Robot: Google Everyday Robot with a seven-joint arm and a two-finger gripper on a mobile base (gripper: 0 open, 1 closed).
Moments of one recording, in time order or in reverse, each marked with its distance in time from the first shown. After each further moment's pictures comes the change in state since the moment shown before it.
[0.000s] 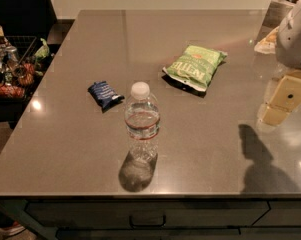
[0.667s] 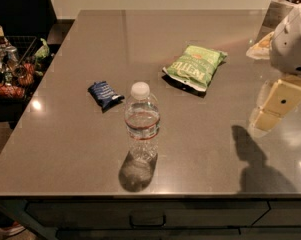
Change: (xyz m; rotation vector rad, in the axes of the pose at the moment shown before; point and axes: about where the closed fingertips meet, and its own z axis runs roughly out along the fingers) arm -0.012 0.010 0.007 -0.032 -0.074 -0.003
